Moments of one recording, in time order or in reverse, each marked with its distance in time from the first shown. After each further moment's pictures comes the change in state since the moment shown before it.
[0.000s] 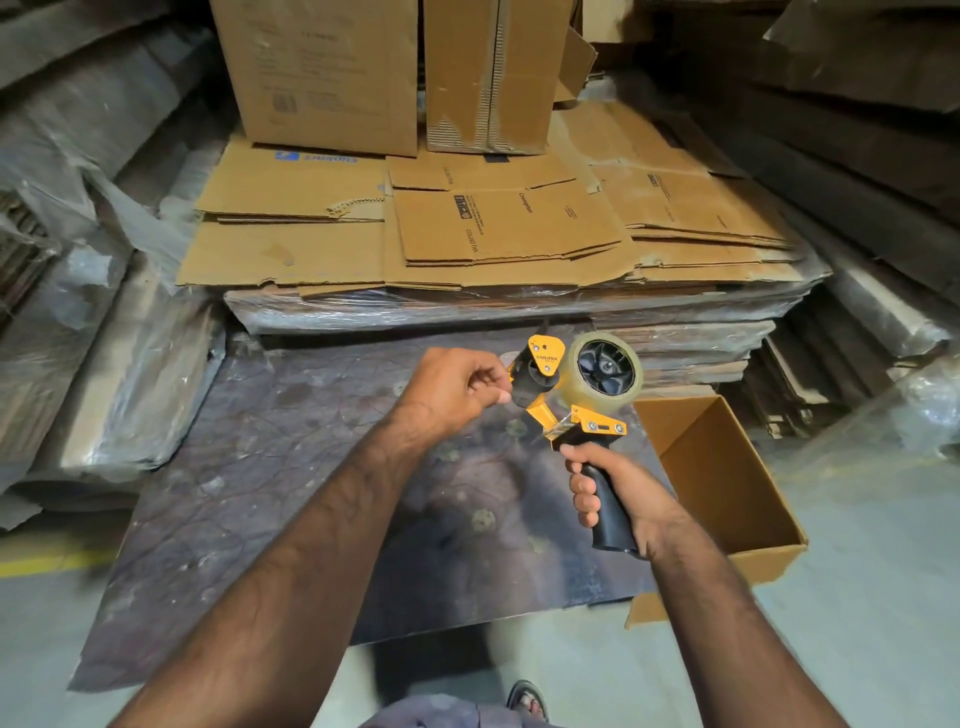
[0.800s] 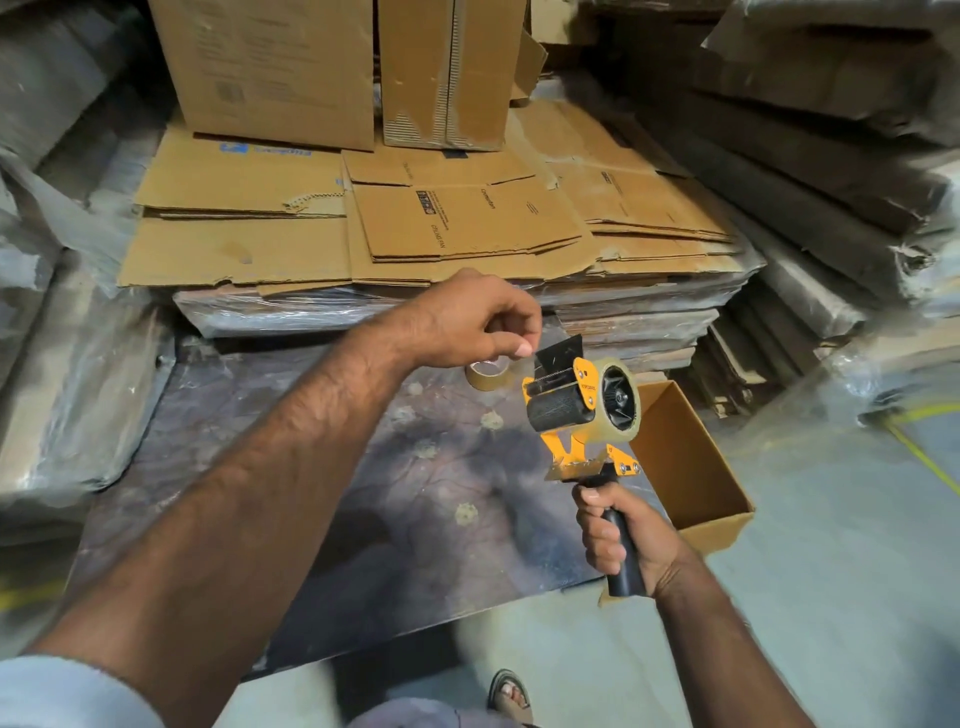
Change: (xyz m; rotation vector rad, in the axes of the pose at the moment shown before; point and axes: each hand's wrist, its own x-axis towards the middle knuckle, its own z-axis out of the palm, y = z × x) left_hand 0.029 0.063 -0.064 0.149 -0.380 0.405; right_hand -0.030 0.053 -0.022 0.165 -0.206 -0.051
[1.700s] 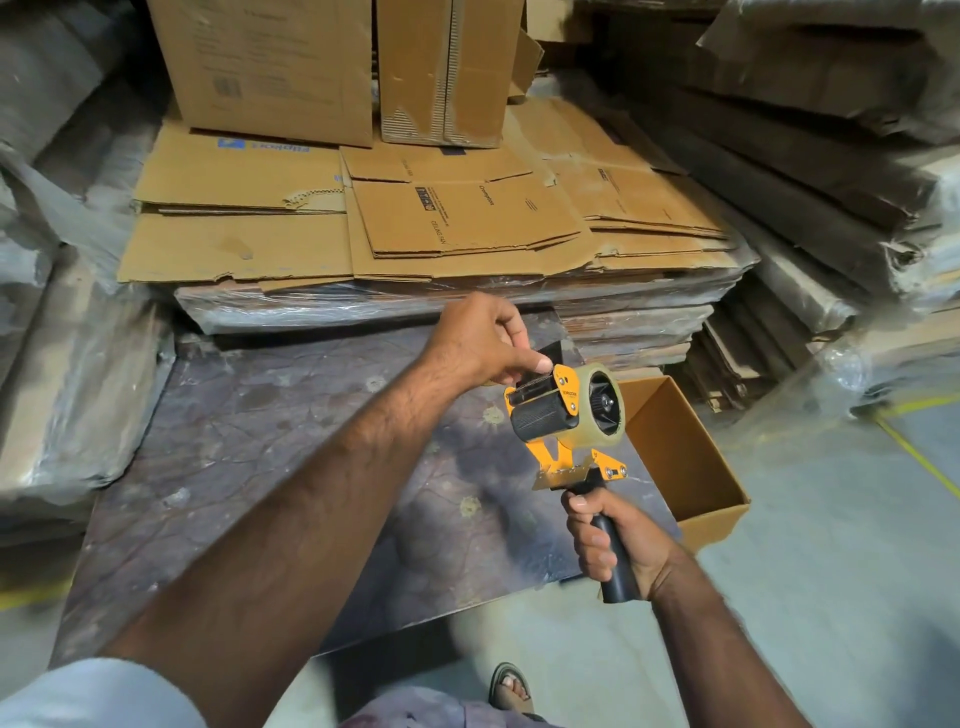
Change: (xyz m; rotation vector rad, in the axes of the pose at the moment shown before) left_hand -0.005 0.002 0.047 -0.484 0.273 -0.457; right_hand -0.001 0.018 0.014 -0.051 0.037 0.029
